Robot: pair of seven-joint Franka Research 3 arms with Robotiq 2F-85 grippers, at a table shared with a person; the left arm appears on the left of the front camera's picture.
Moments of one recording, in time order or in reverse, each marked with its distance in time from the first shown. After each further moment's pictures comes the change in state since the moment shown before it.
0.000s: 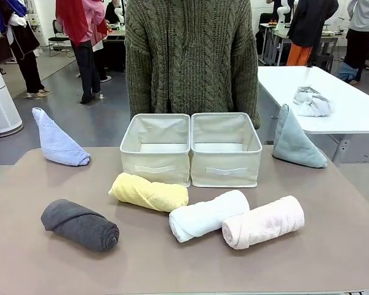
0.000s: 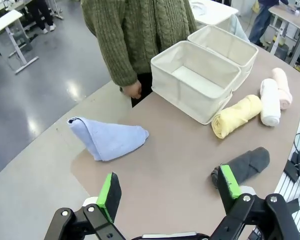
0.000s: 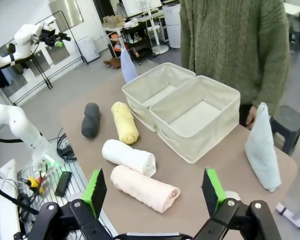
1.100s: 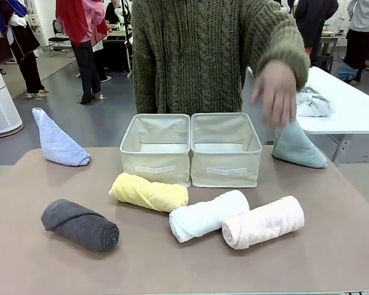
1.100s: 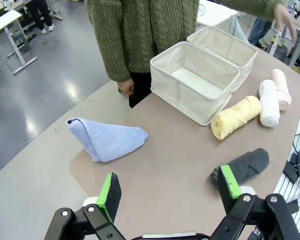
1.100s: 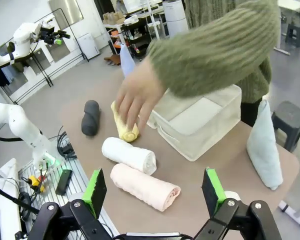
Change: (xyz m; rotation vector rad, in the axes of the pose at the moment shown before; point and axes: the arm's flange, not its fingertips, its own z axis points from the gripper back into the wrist) left arm -0.001 0.002 -0.002 -0.008 -0.005 0.004; right arm 0.001 -0.005 -0.007 0.007 0.018 -0.010
